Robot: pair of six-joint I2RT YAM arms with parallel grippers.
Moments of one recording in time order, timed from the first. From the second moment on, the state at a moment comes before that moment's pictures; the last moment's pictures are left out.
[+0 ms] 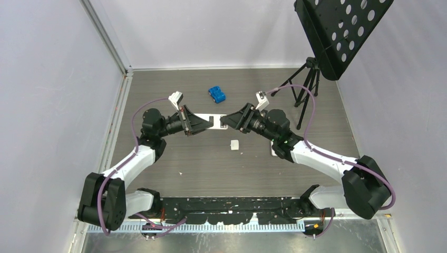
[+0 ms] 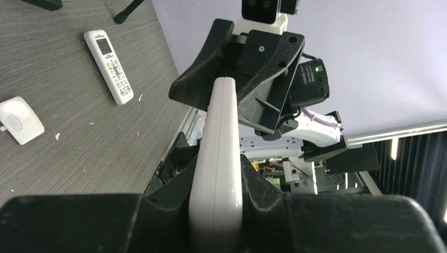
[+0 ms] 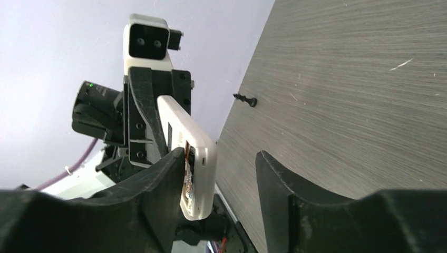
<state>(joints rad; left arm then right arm) -0.26 1.19 0.56 0.67 0.96 -1.29 0.68 1.28 0.68 0.57 -0.24 1.03</state>
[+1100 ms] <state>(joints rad) -0.25 1.18 0.61 -0.06 0.68 -0.70 0.76 1.66 0.92 -0.28 0.09 0.18</state>
